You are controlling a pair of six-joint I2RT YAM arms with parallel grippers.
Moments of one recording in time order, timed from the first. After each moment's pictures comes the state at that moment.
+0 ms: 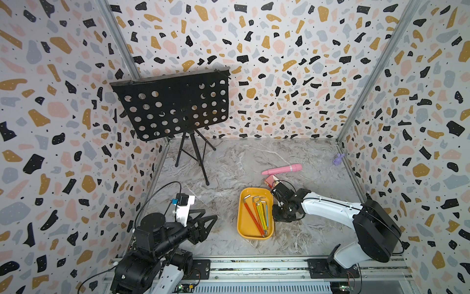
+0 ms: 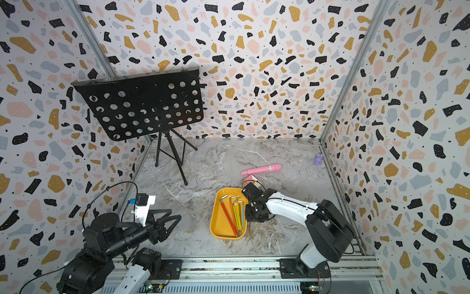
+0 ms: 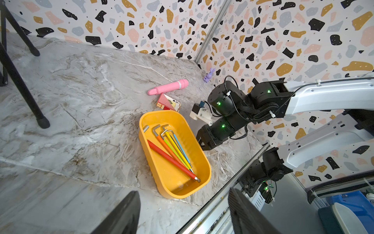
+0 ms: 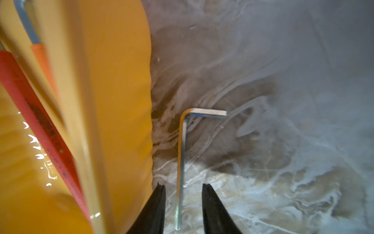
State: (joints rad) left arm -0.29 0.28 0.83 -0.93 0.52 -0.31; right arm 0.80 1.54 0.89 -0.67 -0.13 0.77
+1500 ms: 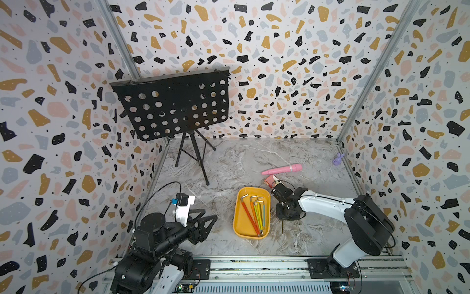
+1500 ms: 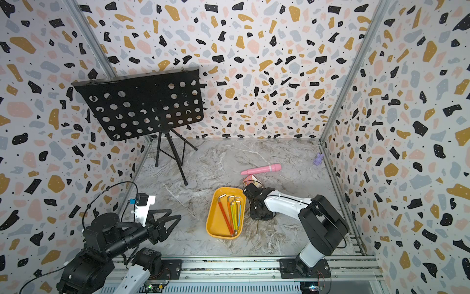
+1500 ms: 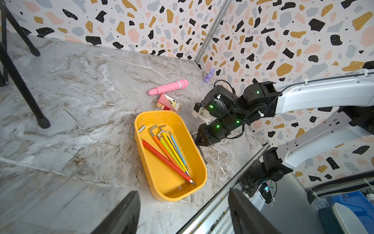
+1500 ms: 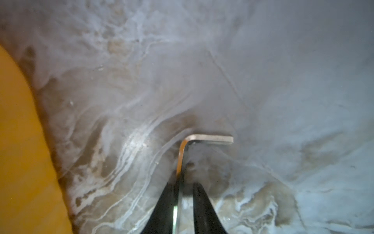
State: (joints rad) left arm -0.29 0.28 0.83 -0.93 0.52 -0.31; right arm 0.74 1.60 0.87 -0.71 0.07 0.78
